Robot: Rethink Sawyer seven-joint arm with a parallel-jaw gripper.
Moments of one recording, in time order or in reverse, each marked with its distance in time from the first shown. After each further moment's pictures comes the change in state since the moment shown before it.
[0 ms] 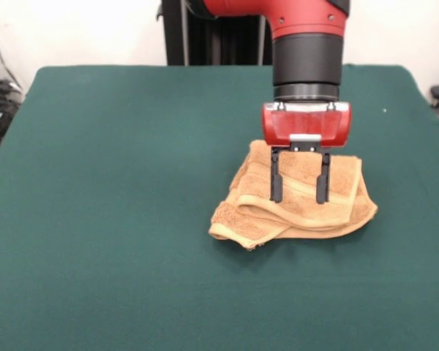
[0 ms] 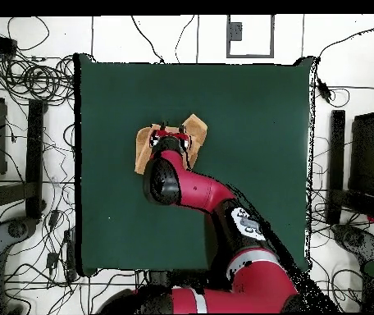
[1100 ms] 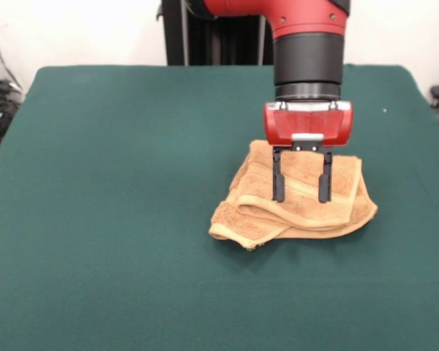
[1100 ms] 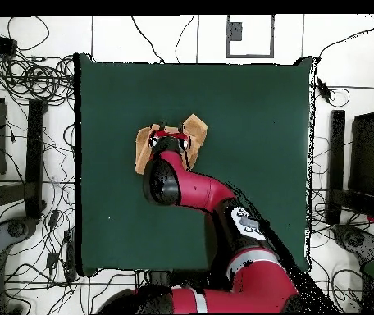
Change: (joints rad) arm 0.000 0.000 0.000 -0.005 -0.031 0.000 0.000
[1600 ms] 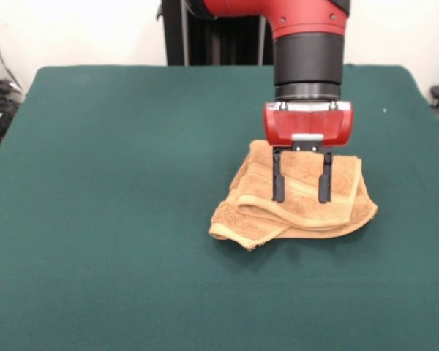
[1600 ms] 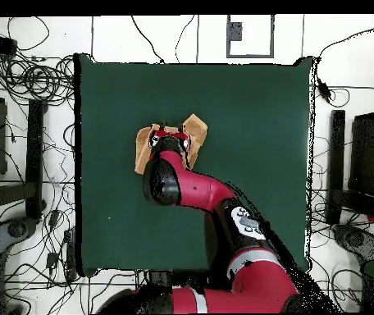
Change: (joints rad) arm 0.000 0.001 0.000 -0.003 0.000 0.000 0.000
